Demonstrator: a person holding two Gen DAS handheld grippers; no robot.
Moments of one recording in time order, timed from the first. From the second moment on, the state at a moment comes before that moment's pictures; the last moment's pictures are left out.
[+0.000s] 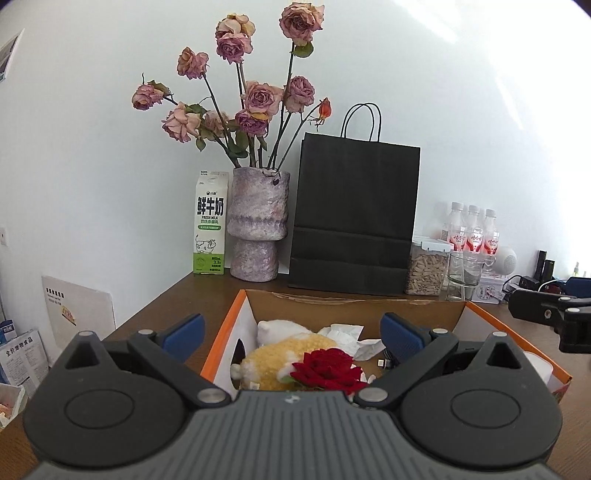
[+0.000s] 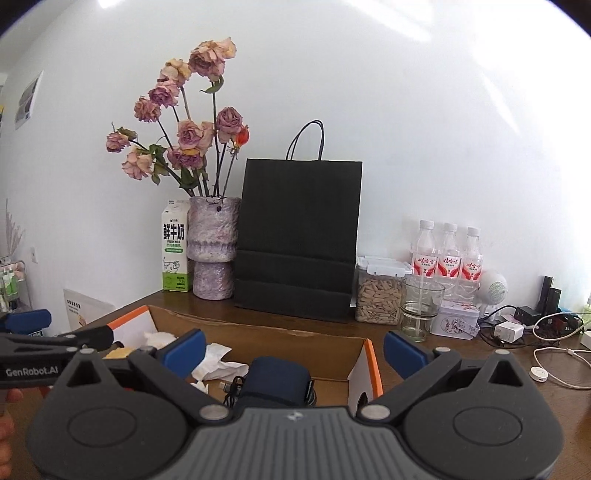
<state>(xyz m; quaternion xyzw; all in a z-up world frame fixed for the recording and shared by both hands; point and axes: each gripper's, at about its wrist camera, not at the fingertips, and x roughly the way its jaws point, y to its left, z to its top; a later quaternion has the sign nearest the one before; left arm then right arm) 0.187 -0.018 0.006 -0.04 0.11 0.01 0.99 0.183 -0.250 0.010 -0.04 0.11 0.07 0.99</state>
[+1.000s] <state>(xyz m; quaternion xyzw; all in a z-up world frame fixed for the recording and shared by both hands) 0.117 -0.033 -0.045 0.02 0.29 -0.07 0.96 0.123 -0.272 -0.067 0.00 0.29 0.10 0.95</state>
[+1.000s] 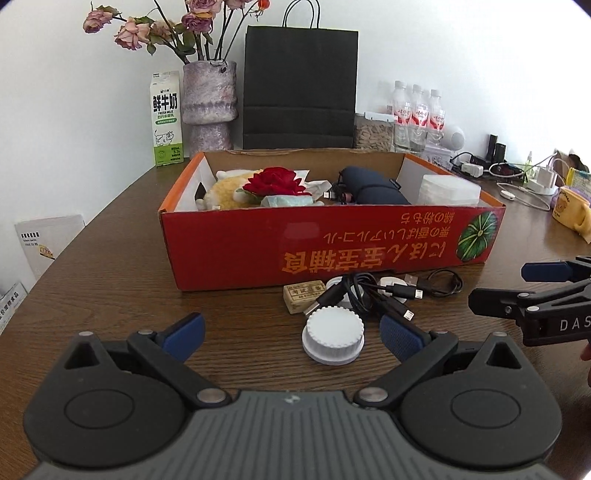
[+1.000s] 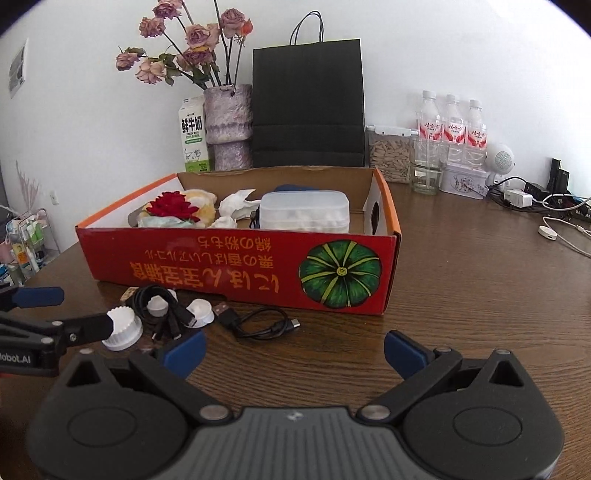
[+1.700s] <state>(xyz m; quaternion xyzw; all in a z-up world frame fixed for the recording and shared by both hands) 0.123 -0.030 -0.043 -0.02 0.30 -0.08 0.95 0.131 -0.266 -0.076 -0.01 0.33 0.11 0.94</state>
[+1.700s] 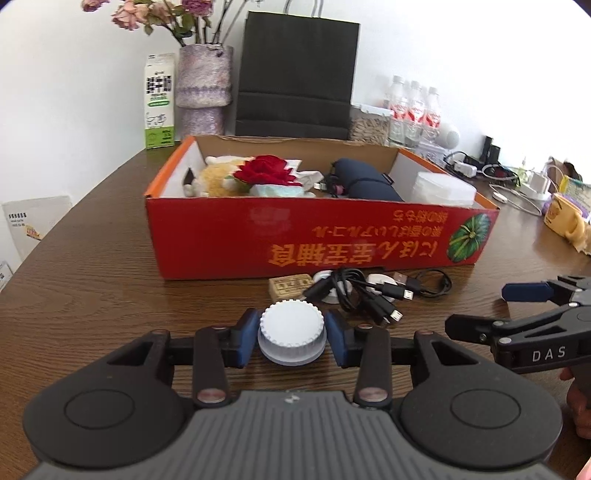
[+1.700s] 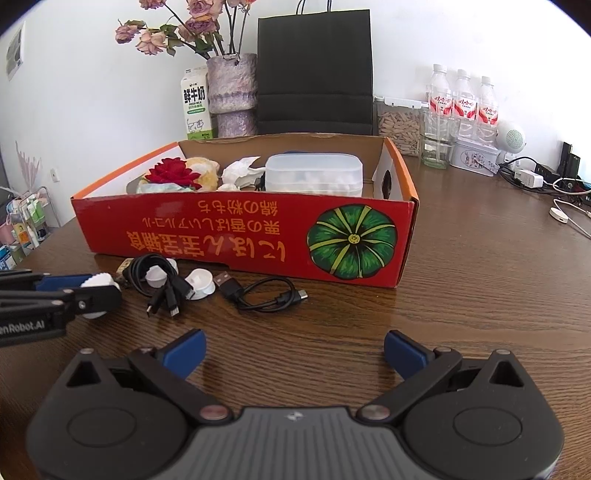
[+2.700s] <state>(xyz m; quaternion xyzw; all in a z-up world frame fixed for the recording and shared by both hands) 0.134 0.037 -0.039 -0.06 0.27 -0.03 0.96 0.170 -0.163 -0.065 -0.07 0.32 0.21 0.92</state>
